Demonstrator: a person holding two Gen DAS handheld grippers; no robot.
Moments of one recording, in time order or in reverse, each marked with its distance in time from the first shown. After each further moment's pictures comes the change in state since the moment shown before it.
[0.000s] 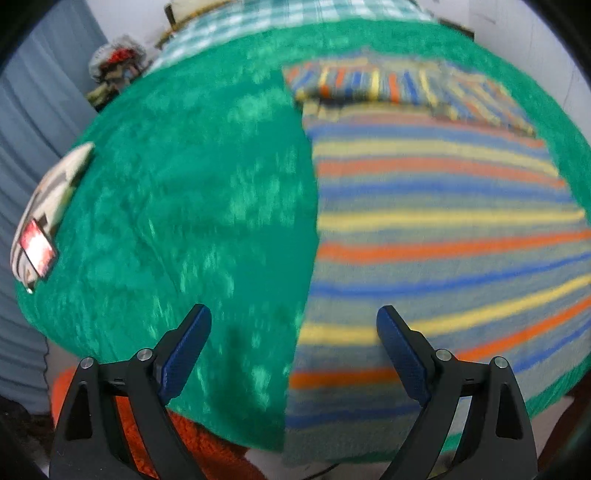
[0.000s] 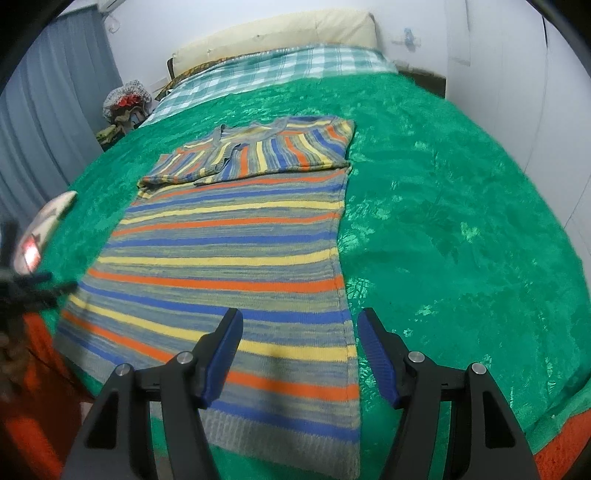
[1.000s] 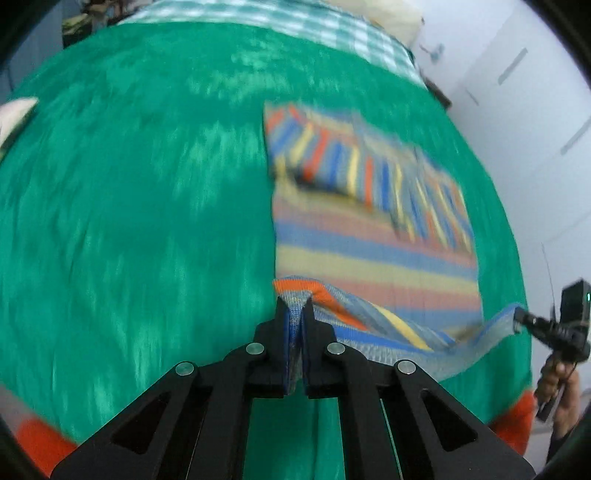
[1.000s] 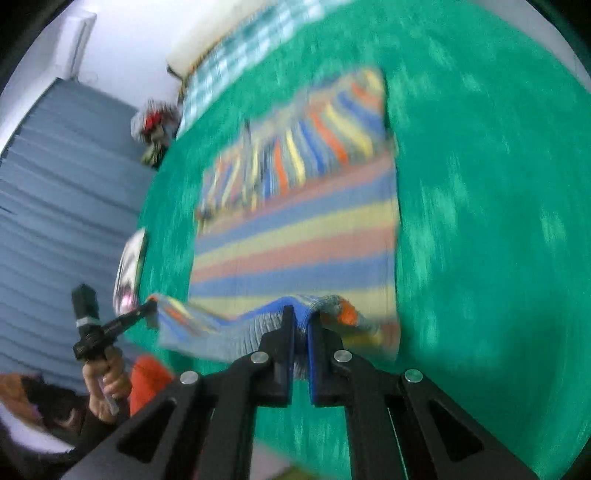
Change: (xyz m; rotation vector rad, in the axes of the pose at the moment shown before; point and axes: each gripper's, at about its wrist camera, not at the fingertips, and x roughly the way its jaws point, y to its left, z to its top) left arm 0.008 0.067 0.117 -0.255 -0.029 -0.452; right arm 0.044 -0.051 0.091 0.265 0.225 0.405
